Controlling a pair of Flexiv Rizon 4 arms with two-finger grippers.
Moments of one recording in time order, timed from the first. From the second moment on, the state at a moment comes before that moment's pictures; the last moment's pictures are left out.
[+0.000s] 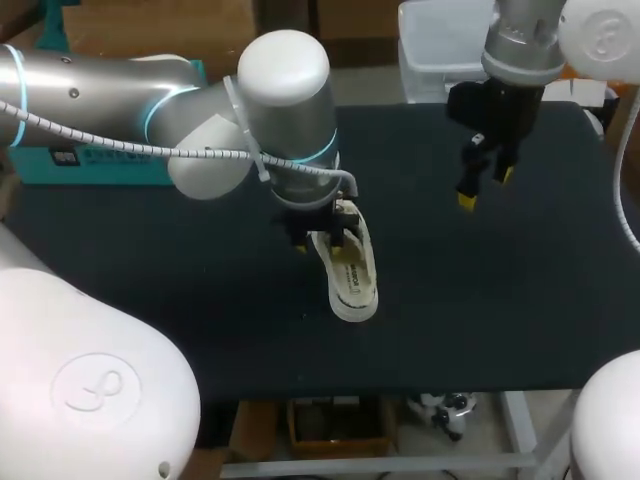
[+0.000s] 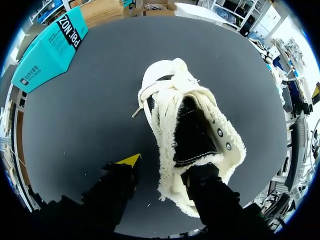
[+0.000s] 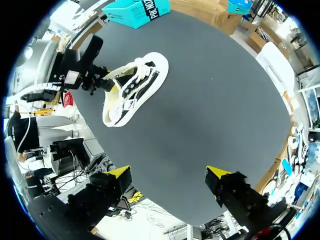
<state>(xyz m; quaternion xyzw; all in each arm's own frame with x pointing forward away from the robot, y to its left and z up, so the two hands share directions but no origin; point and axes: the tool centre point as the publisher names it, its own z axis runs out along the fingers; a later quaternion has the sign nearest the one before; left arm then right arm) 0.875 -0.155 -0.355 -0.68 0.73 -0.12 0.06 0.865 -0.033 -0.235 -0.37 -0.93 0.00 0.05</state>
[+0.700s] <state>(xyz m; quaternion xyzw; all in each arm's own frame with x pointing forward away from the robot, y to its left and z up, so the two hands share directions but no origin) 0.873 -0.170 -0.360 -0.67 0.73 -0.11 0.04 0.860 -0.035 -0.239 -0.31 -0.95 -0.02 0.05</state>
